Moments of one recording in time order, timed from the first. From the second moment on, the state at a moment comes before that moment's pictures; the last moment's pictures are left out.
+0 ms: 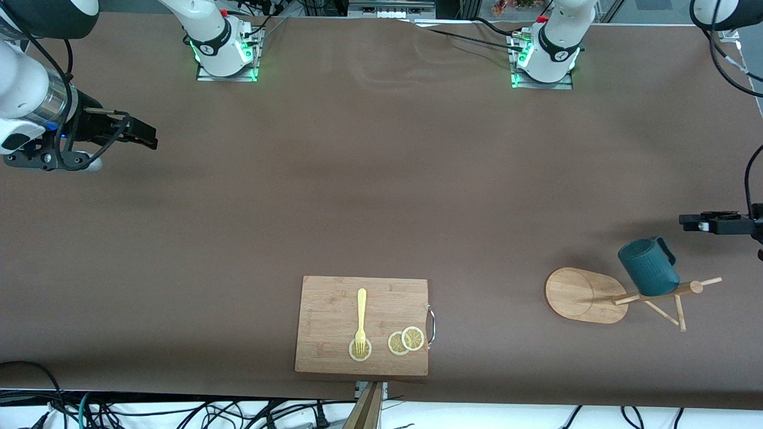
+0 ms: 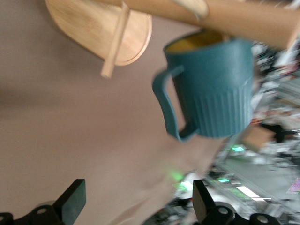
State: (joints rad) left arm 0.63 0.79 -0.24 -1.08 -0.51 1.26 0.13; right arm 0.05 0.03 0.05 -1.66 0.01 1.54 0.14
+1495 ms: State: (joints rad) left arm 0.13 0.14 -0.19 -1.66 0.03 1.79 0.12; right arm 0.05 0.03 0.05 -1.66 0.01 1.54 0.14
